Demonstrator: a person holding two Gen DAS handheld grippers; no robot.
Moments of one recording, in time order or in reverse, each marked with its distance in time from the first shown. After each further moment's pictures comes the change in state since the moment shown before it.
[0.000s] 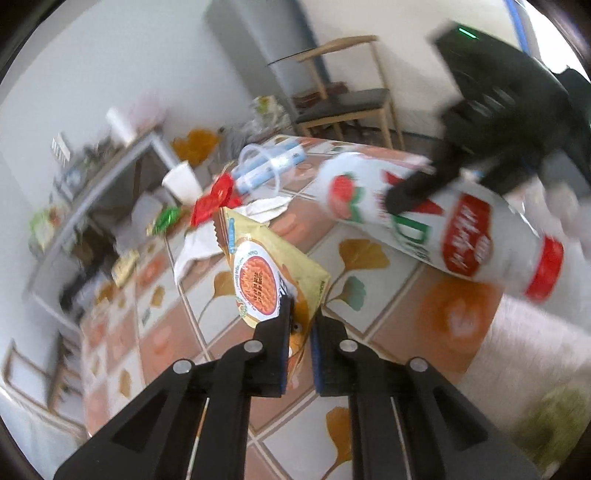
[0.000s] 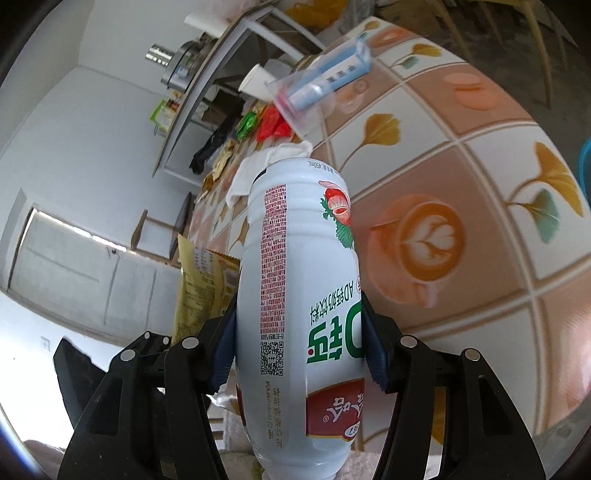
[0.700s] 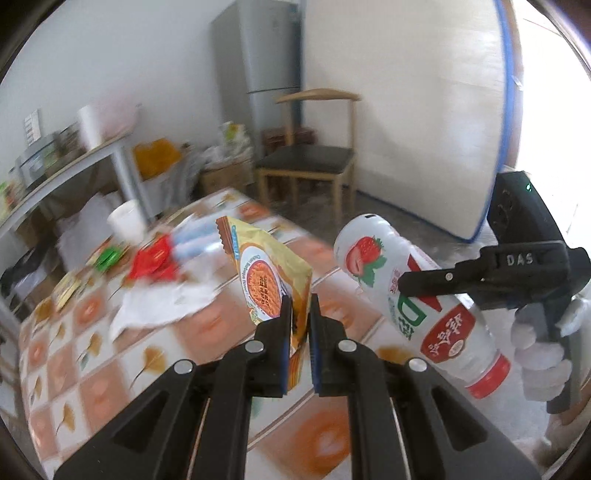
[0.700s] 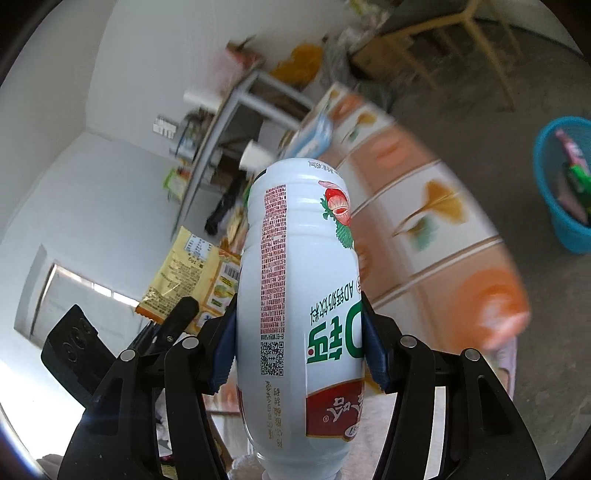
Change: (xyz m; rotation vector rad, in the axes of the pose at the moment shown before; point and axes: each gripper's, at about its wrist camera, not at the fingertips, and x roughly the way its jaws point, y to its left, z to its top) left arm -0.037 -0.027 0.101 -0.134 -0.142 -0.286; right arm -0.110 -0.050 -0.023 0.133 -0.269 0.071
